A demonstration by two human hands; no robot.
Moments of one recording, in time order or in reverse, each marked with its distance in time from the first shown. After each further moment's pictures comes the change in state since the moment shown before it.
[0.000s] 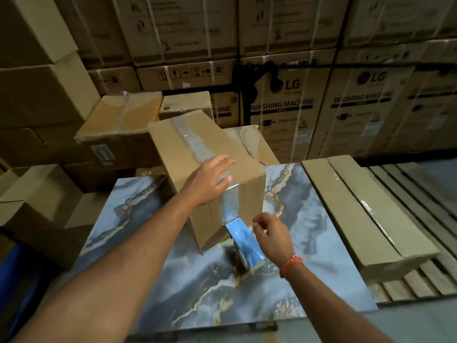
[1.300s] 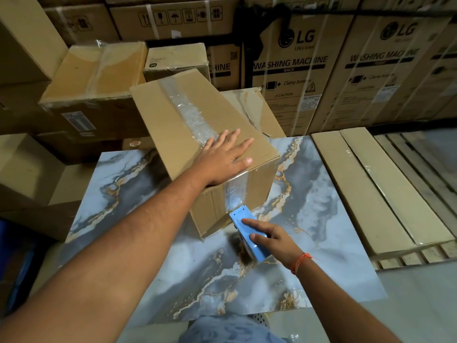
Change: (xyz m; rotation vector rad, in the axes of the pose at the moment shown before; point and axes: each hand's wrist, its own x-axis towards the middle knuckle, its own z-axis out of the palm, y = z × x) left_hand 0.054 -0.038 0.043 0.154 -0.358 -0.054; right_hand 0.010 0.048 0.030 0.515 -0.545 0.257
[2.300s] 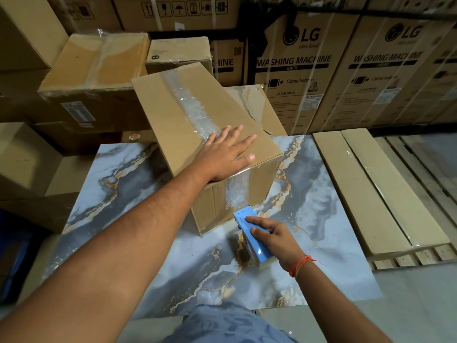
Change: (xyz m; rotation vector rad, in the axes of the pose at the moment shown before) left_hand 0.000 -0.002 0.004 -0.023 0.033 0.001; right_hand 0.000 -0.001 0.012 0.210 0.164 0.088
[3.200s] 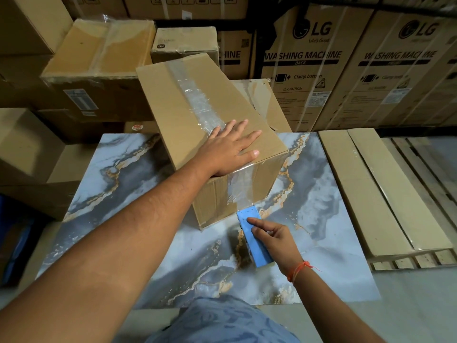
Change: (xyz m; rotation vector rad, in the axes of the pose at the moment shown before) left_hand 0.002 -0.001 0.002 -0.004 0.003 0.000; right_hand -0.010 0.006 0.007 -0.017 0.110 0.007
